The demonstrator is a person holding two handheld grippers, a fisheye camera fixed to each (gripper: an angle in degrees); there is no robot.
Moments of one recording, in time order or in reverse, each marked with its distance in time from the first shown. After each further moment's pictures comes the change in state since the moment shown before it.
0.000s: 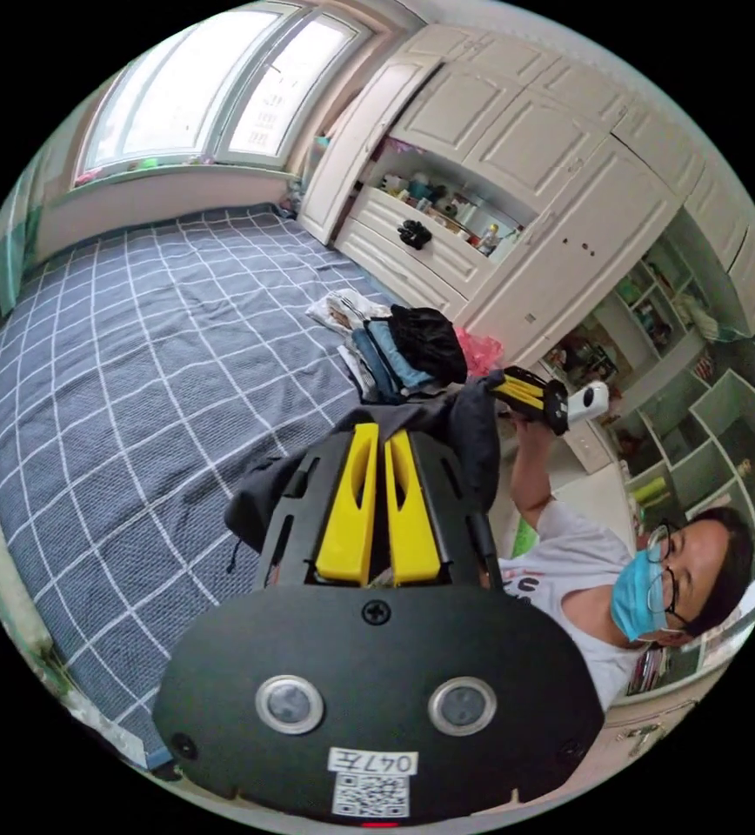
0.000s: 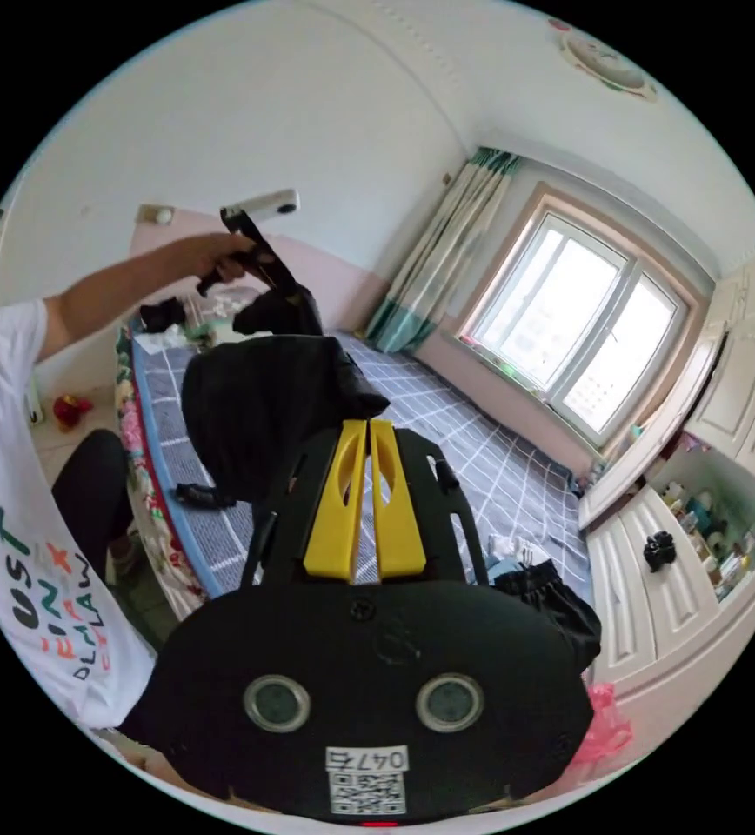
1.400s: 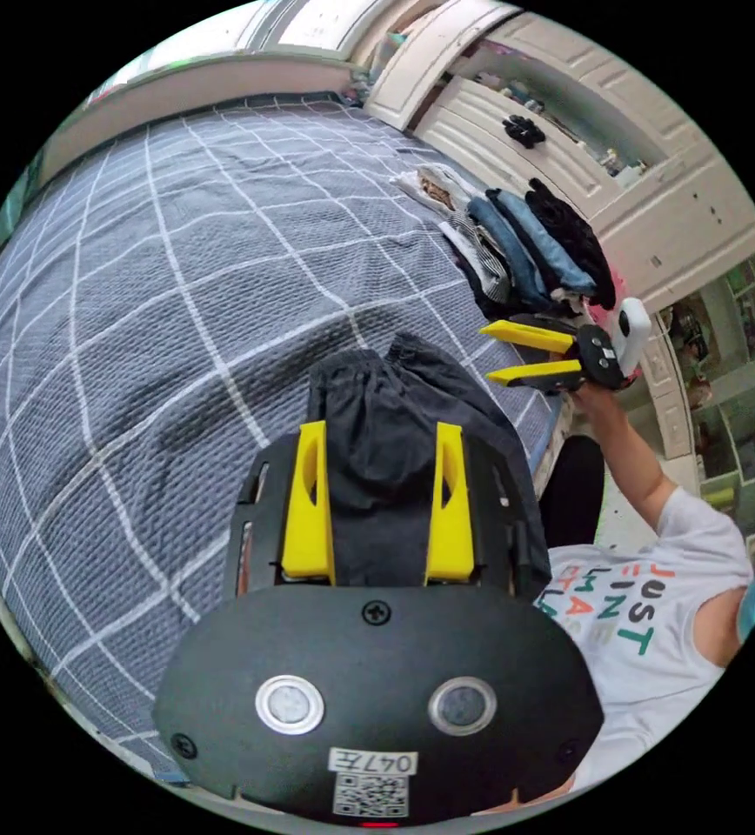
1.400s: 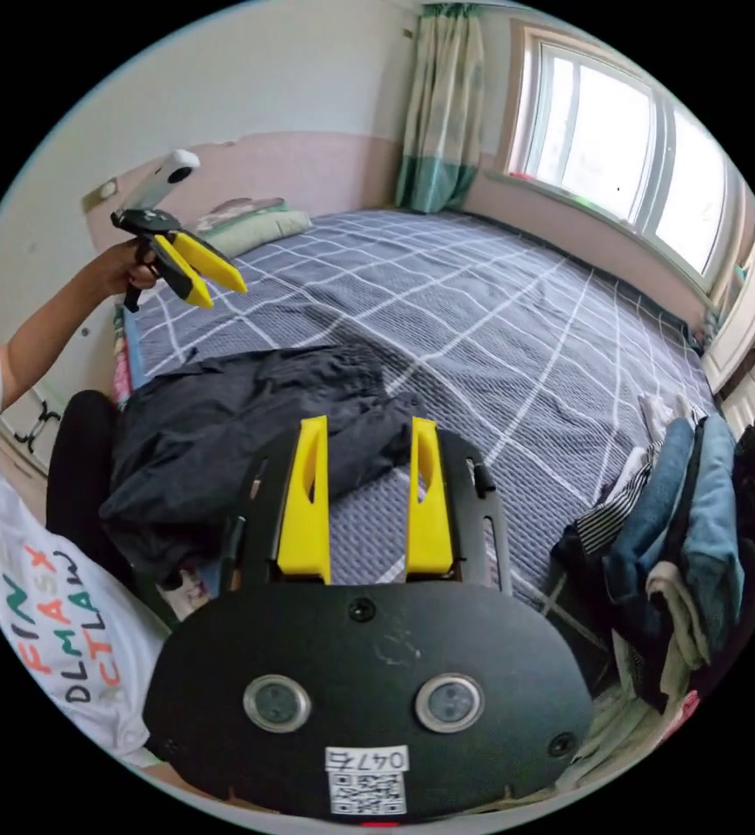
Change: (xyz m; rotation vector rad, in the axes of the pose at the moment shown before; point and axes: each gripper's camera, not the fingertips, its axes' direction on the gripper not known) left arm -0.210 -0.006 0.205 -0.275 -0.138 -0.110; right arm 0.004 0.064 0.370 -0.365 -0.389 0.239
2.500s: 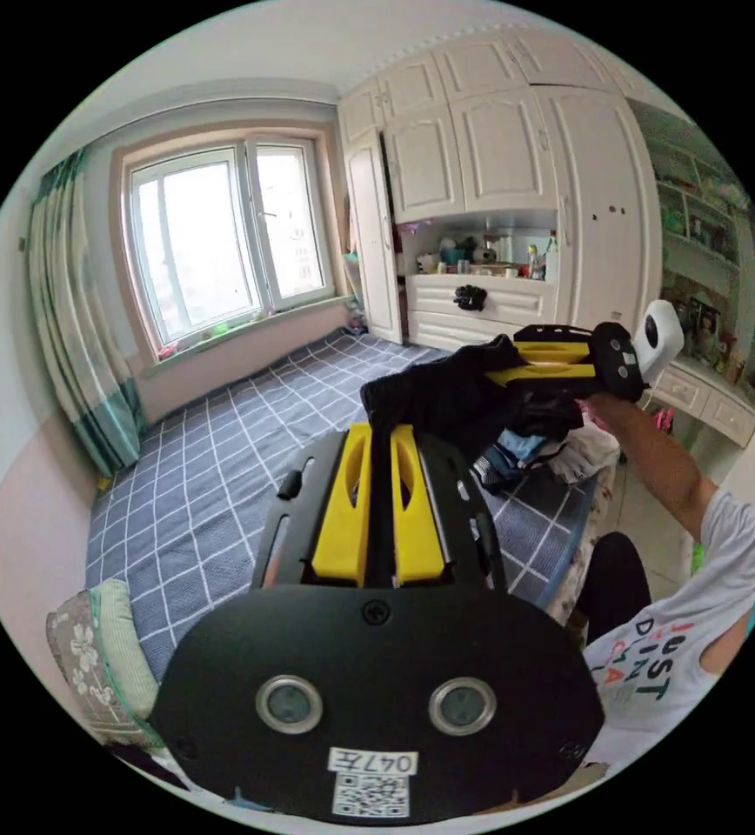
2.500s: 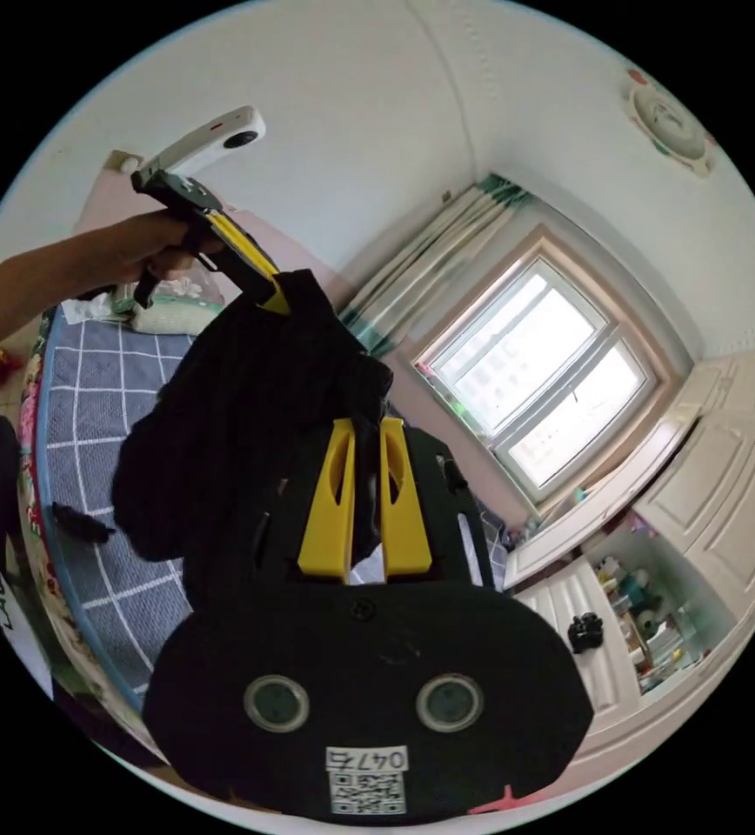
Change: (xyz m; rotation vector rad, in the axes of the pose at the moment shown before) left arm 0.139 0.014 -0.189 0.621 -0.425 0.314; right arm -0.097 -0.090 -0.236 0.443 0.554 -0.430
